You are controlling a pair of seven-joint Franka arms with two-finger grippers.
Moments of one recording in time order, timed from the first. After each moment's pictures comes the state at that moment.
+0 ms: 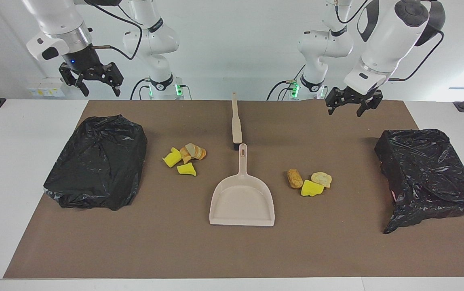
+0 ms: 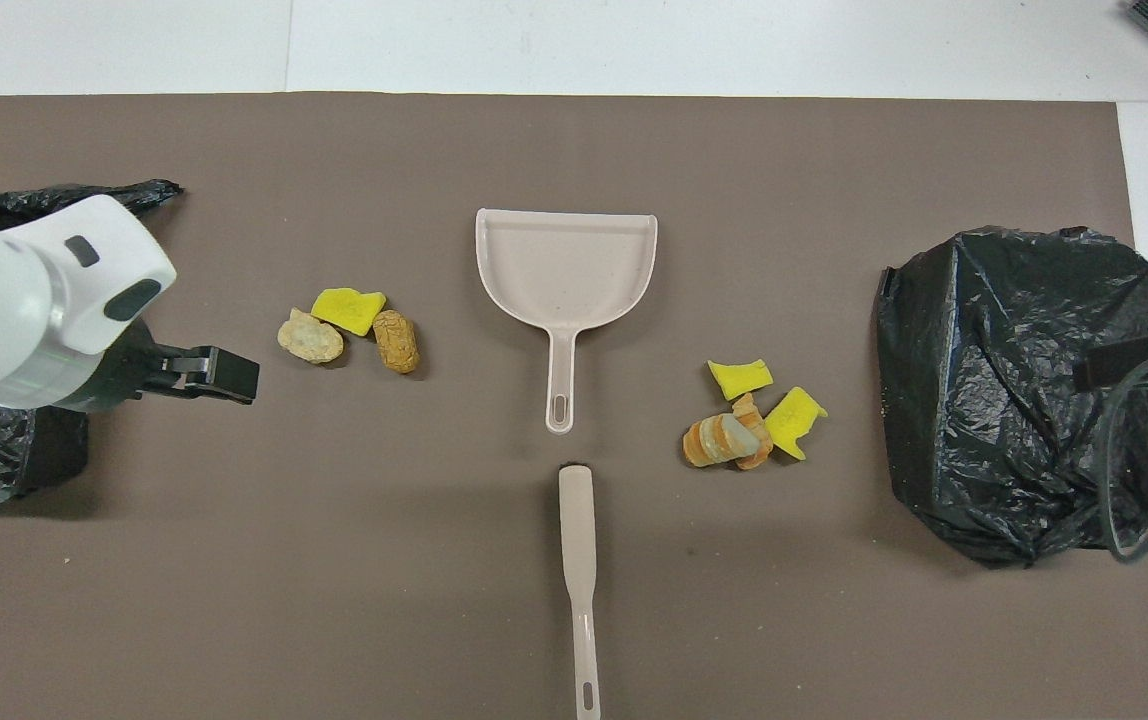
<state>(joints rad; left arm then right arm) -0.27 -0.07 0.00 -1.76 -0.05 1.63 -0.15 0.10 -0.11 -0.13 -1.63 0.00 1.51 0.00</state>
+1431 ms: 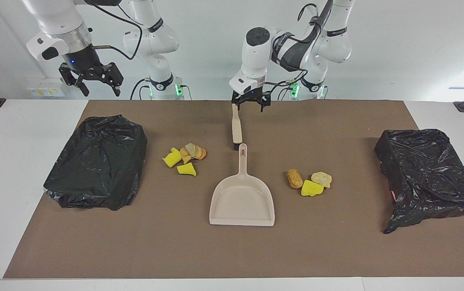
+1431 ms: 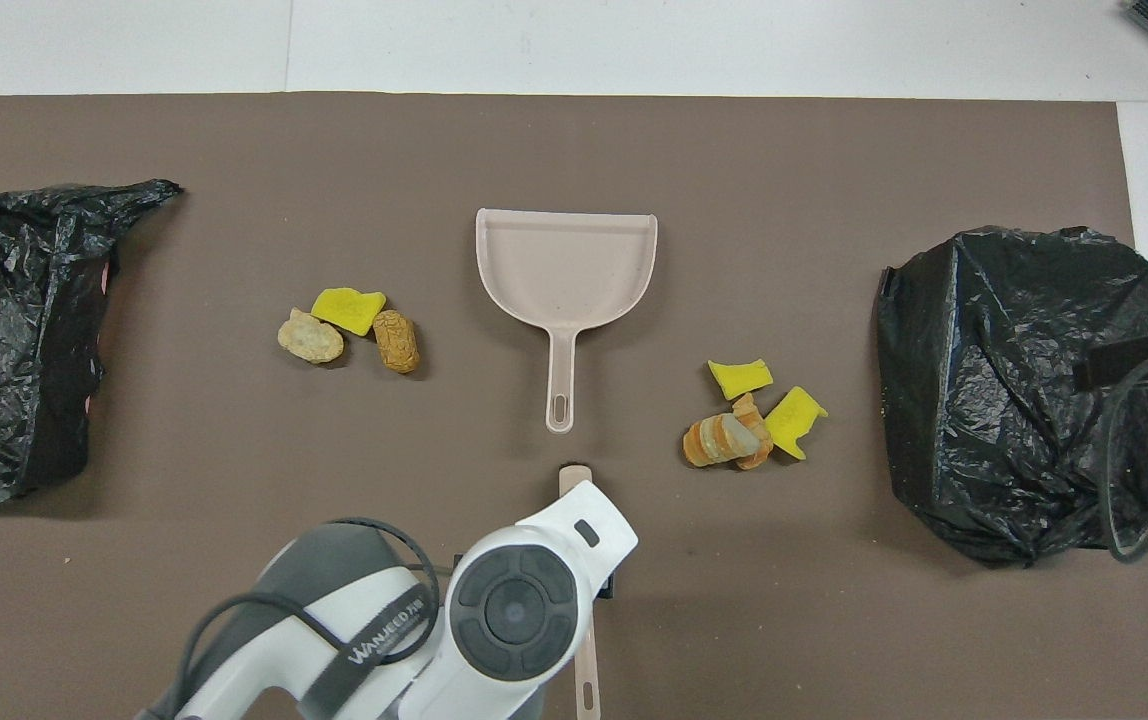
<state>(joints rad) -0.90 -0.06 0.00 -2.19 -0.06 2.10 -0.73 0.10 -0.11 -0.13 -1.63 0.00 1.51 0.00</state>
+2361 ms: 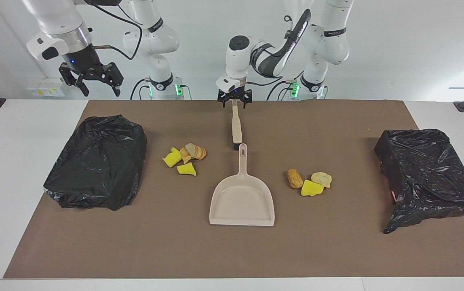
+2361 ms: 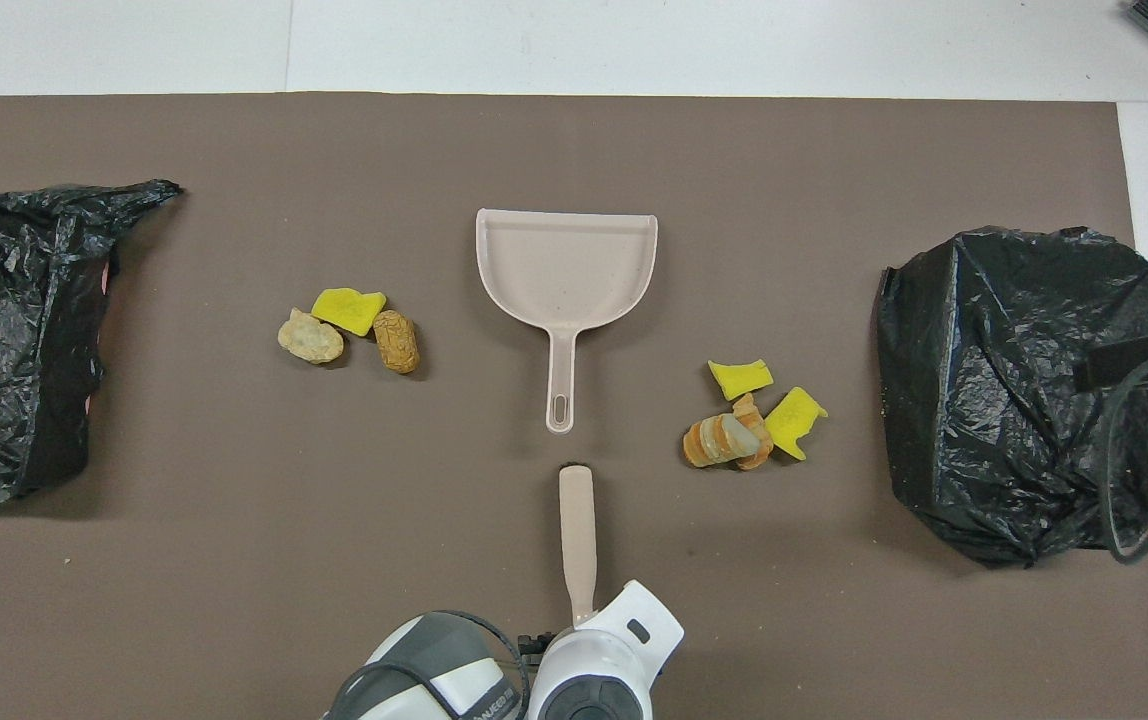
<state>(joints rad) -1.07 0.00 0.00 -2.33 -0.12 2.34 -0.91 0.10 -0.11 -0.13 -1.63 0.00 1.51 0.00</state>
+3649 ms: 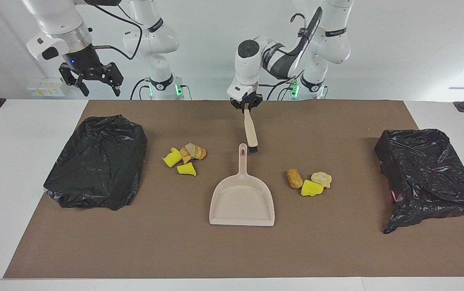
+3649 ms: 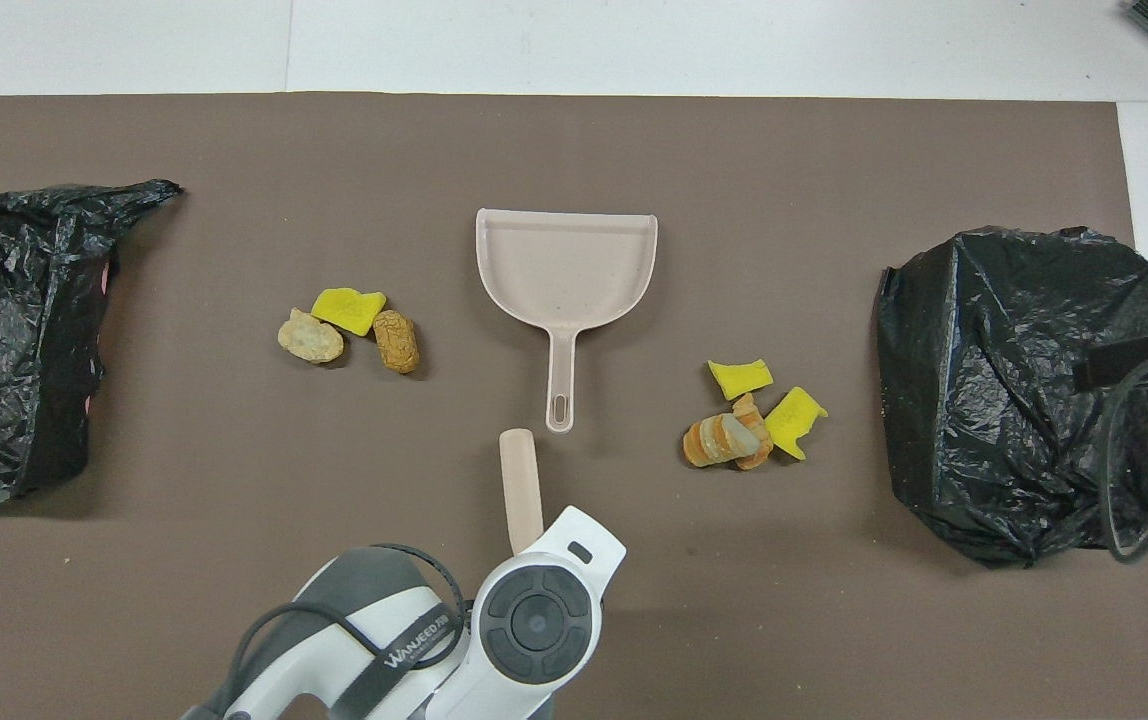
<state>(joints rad) -0.92 -0.05 0.04 -2.24 -0.08 2.06 -0.91 0.10 -0.11 -0.13 -1.63 0.00 1.51 0.00</state>
